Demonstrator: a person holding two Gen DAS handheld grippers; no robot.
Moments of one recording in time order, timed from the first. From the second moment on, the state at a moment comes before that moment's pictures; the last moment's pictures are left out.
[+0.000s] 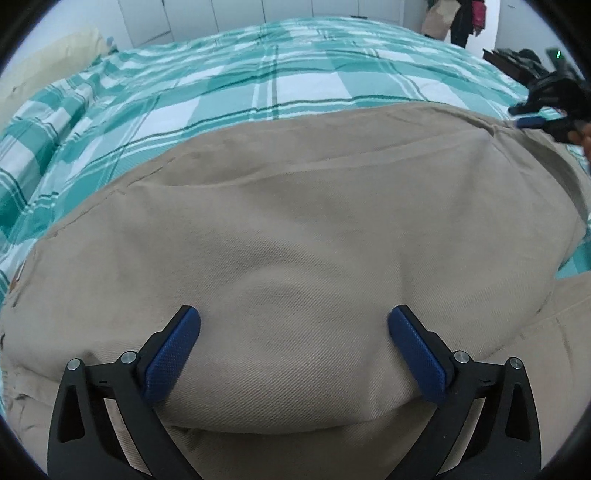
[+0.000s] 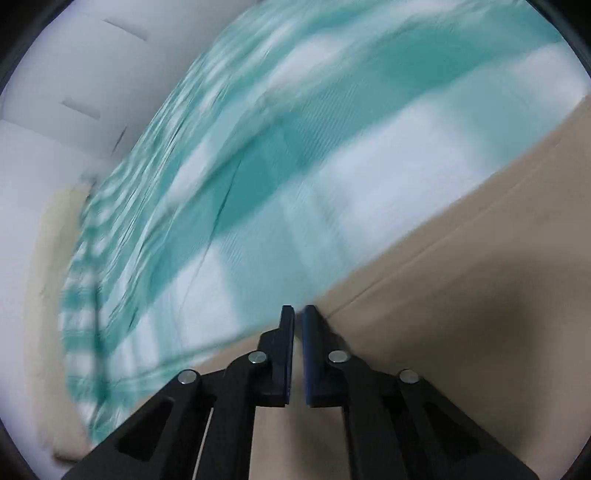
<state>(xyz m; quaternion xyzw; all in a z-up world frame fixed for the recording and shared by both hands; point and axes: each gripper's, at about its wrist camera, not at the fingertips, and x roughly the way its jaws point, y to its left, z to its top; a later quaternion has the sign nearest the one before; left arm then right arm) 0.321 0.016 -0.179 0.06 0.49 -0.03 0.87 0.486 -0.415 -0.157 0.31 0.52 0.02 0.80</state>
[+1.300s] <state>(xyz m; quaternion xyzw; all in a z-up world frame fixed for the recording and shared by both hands) 0.154 0.142 -0.153 0.05 0.54 0.06 0.84 0.111 -0.430 -0.064 0.08 0.46 0.05 0.88</state>
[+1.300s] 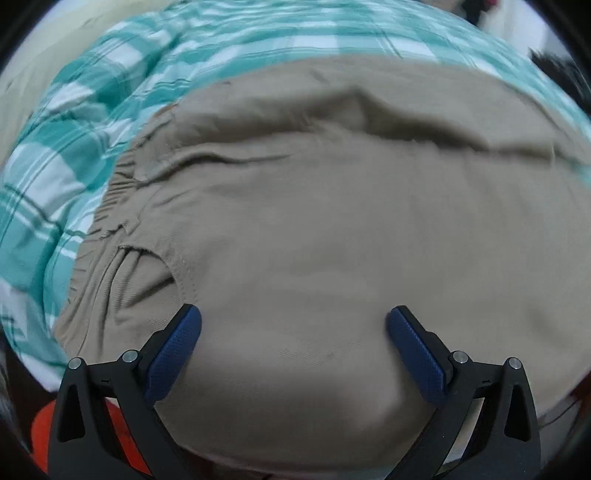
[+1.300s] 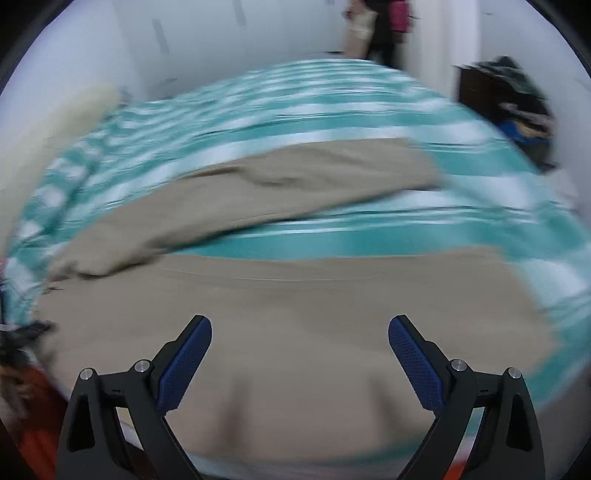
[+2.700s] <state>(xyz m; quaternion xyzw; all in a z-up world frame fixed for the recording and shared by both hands) 0.281 0.126 -0.182 0.04 0.47 0.02 0.88 0.377 -0.265 -0.138 0.05 0.53 0.23 0.81</state>
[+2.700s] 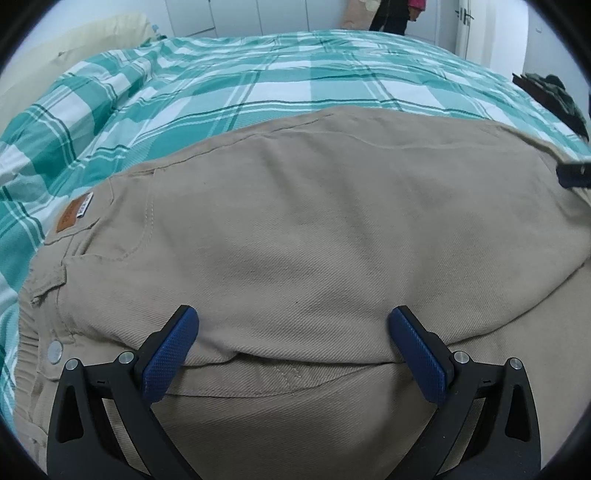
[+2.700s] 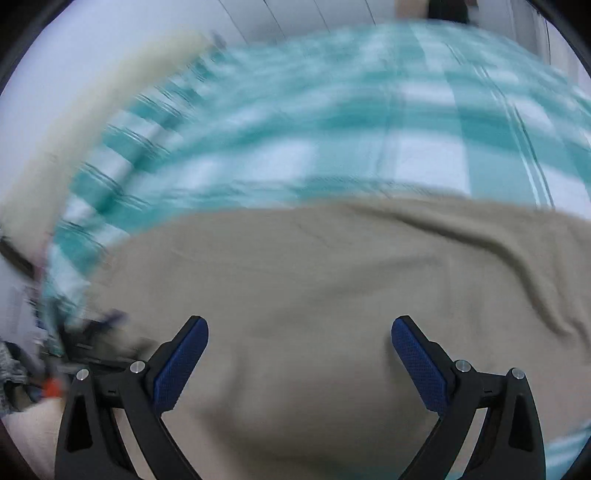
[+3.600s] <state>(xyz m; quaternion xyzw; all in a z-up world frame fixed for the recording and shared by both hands) 0.282 0.125 -0.185 0.04 0.47 0.03 0.88 0.390 -0.560 -0.117 0.08 0.47 -0.05 0.88</state>
